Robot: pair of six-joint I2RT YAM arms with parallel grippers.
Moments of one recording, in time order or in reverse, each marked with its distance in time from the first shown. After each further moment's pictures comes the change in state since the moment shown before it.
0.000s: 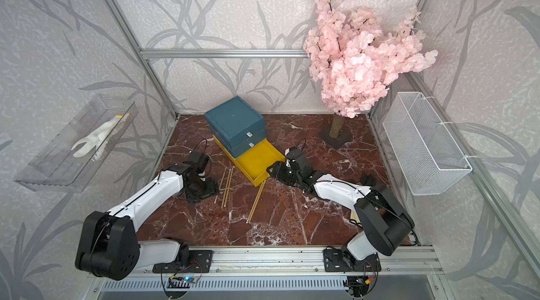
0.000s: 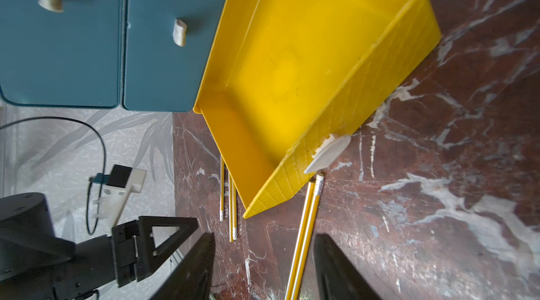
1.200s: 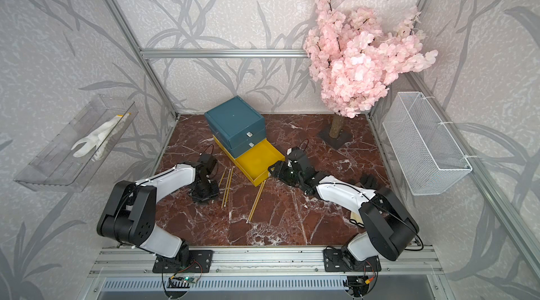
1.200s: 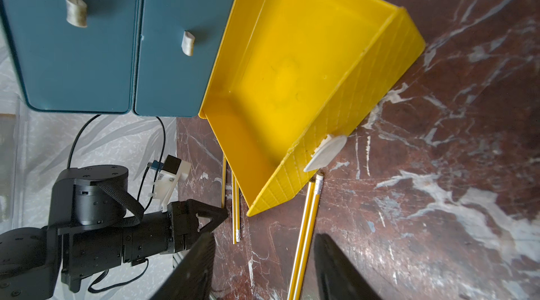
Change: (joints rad) left arm 0.000 0.238 0.006 0.100 -0.031 -0.021; right arm 0.000 -0.037 -0.021 -0.002 0.026 0.016
